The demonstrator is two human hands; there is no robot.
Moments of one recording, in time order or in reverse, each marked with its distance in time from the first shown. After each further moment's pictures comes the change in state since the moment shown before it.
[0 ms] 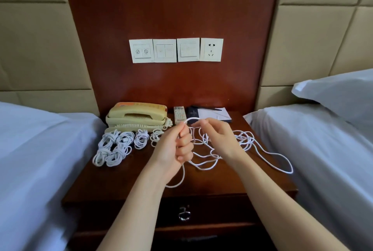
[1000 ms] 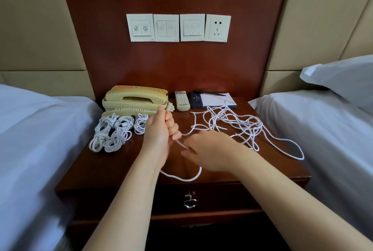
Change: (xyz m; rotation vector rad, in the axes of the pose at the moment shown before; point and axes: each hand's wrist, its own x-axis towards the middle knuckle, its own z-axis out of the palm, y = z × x) left_hand 0.022 -0.006 -0.038 0.074 0.376 0.223; right_hand -0.023 -0.029 0.038 -1.038 -0.669 -0.030
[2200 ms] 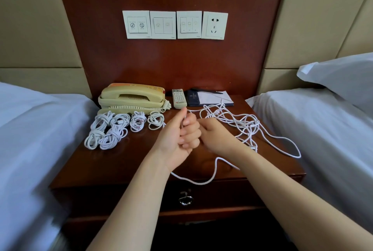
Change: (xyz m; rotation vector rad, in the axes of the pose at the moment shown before) left_hand -0.022 -0.011 0.016 -0.259 -0.477 -0.347; right_hand 0.022 0.044 0.031 0.835 0.361 0.123
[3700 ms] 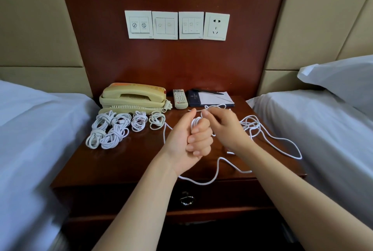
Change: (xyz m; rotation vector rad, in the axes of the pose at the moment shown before) left_hand -0.006 -0.007 0.007 0.020 -0.147 -0.094; right_hand 0.002 0.007 -0.015 -0.023 0.228 -0.218
